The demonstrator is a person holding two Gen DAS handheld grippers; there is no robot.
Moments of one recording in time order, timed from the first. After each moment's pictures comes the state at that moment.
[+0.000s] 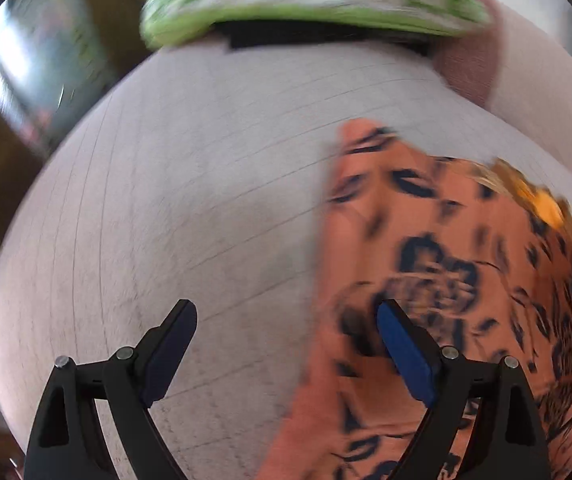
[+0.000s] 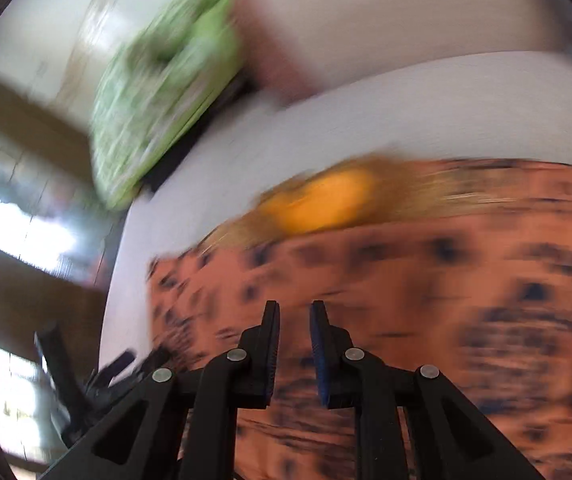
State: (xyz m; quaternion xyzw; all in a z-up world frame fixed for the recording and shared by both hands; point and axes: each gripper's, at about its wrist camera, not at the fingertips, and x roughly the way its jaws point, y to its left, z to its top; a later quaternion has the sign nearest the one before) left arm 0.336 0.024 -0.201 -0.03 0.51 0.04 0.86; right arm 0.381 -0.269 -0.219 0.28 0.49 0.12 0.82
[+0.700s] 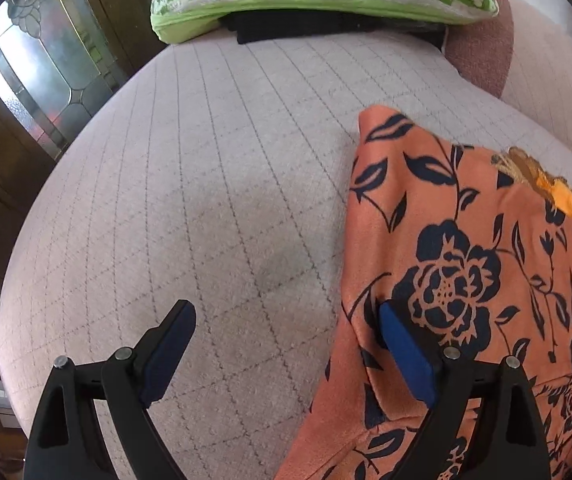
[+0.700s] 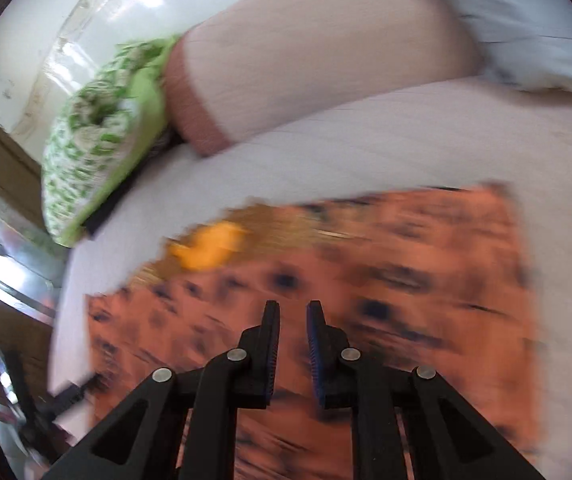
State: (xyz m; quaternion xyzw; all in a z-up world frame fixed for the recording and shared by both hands) left arm 0.323 0.006 -0.190 0.01 0.51 0.05 0.86; right arm 0.292 -0.390 -0.217 0.24 0.44 -0.07 0.86
